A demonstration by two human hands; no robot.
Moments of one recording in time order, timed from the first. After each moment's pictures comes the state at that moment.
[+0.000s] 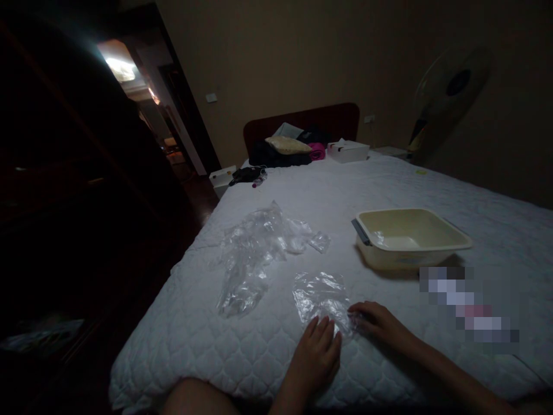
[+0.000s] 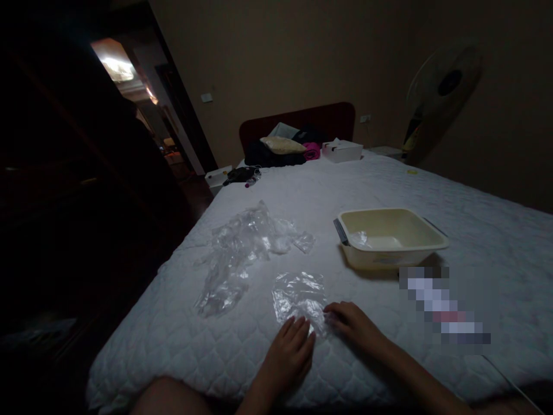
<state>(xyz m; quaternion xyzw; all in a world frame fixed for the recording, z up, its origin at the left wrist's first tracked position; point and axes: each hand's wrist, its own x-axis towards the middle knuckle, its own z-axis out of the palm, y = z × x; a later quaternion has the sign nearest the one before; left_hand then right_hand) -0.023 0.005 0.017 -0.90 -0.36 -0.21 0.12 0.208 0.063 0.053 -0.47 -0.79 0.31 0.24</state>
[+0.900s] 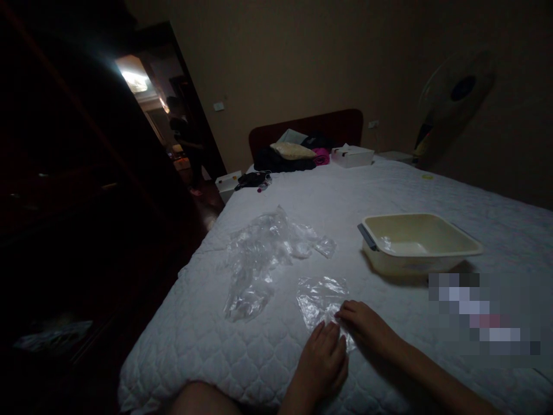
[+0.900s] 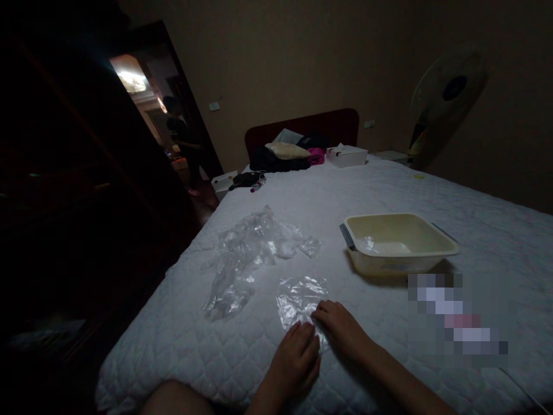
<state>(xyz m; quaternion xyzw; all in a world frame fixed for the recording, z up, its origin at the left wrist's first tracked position) -0.021 0.004 0.026 -0.88 -0.38 -0.27 0.07 0.157 0.067 0.070 -0.41 -0.88 0.17 0.18</state>
